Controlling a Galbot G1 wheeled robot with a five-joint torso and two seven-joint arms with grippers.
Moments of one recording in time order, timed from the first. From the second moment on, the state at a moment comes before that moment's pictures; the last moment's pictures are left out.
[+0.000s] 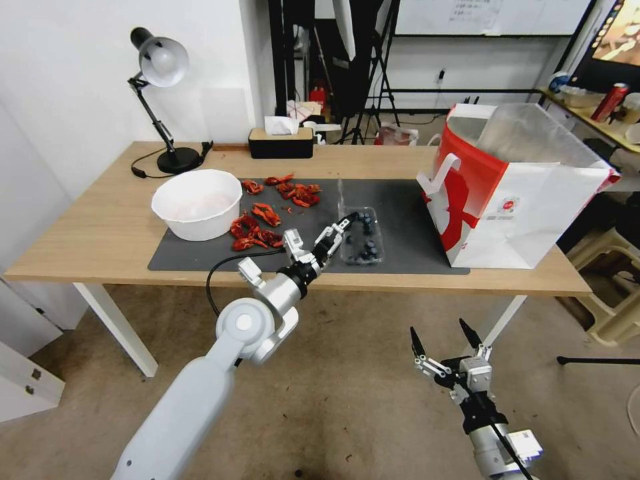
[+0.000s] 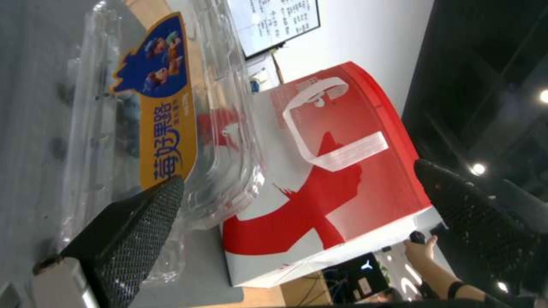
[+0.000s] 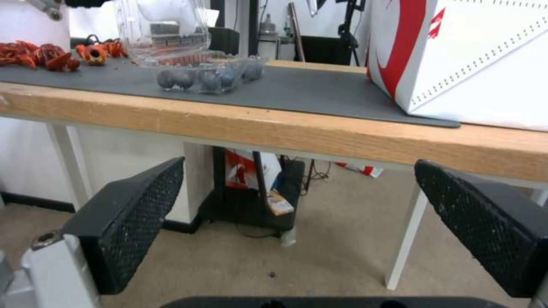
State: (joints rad) left arm 0.93 -1.24 -0.05 -1.83 -1.66 0.22 -0.07; right arm -1.77 1.28 0.53 1.98 0.16 0.35 -0.03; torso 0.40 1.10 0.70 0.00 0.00
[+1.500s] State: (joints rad) left arm 0.70 -1.26 0.08 -1.63 -1.68 0.21 -0.11; right arm -1.76 1.28 0.53 1.97 0.17 0.35 -0.02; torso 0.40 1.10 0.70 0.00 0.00
